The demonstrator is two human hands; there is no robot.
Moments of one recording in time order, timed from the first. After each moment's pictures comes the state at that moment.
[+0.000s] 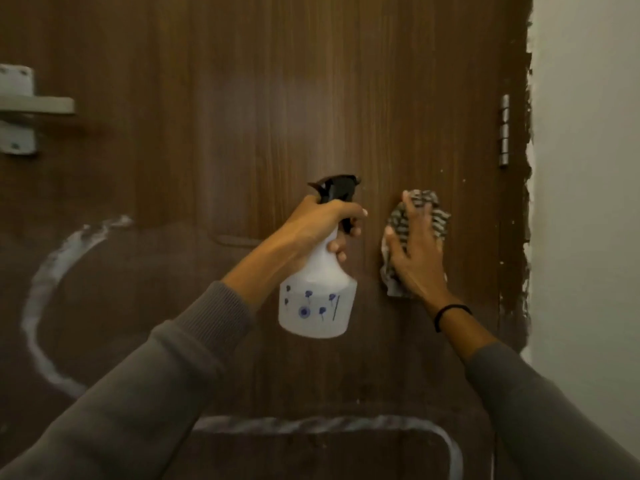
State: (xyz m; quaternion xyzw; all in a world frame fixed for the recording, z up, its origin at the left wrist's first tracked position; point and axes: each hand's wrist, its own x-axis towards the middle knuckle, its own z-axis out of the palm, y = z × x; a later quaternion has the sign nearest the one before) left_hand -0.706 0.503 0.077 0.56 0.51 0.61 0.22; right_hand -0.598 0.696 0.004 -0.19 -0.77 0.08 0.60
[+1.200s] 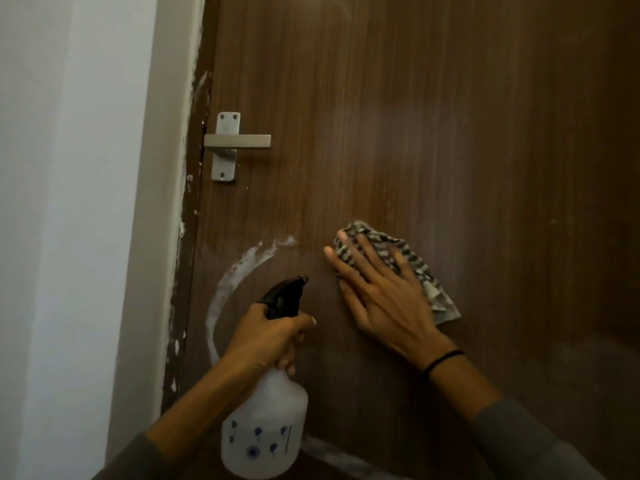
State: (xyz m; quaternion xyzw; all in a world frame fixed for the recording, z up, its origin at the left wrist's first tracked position) left_hand -0.862 0.335 -0.029 0.30 0.64 0.71 0.07; right_hand -0.806 0.548 0.000 -0.01 -0.80 -0.30 0.52
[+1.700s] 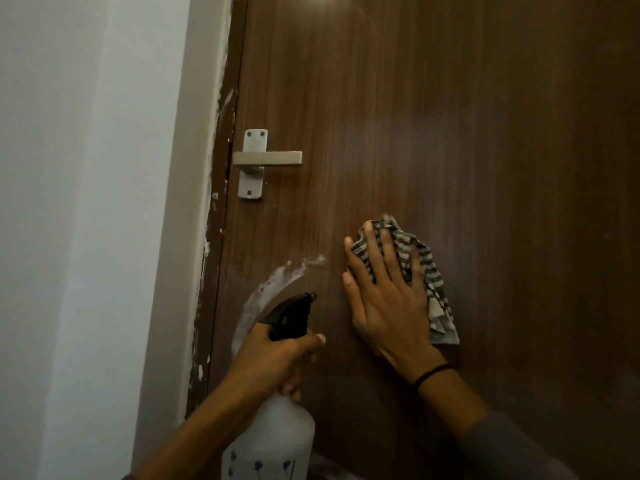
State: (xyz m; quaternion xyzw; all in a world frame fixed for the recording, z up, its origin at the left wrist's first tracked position) left_hand -0.891 0.301 -0.027 0.35 0.63 0.69 0.05; right_hand -0.858 0.505 0.009 -0.09 -0.76 -0.23 0.59
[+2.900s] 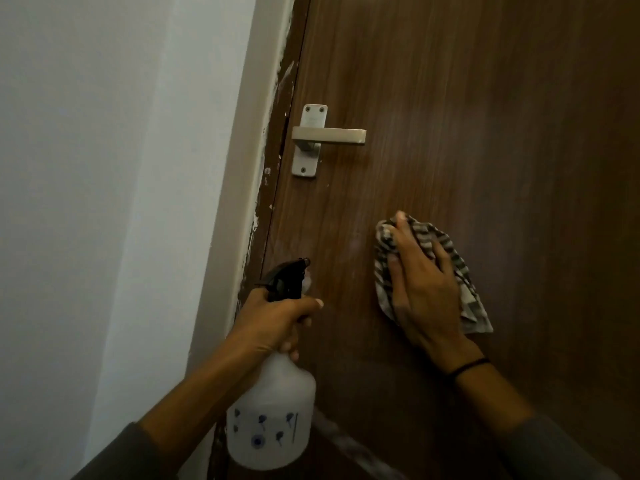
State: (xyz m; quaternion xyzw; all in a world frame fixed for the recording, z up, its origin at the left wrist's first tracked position) left_hand -0.917 0.258 -0.020 0.26 0.62 0.74 0.03; right_hand -0.870 0.482 0.016 0.10 -0.75 -0.06 0.65
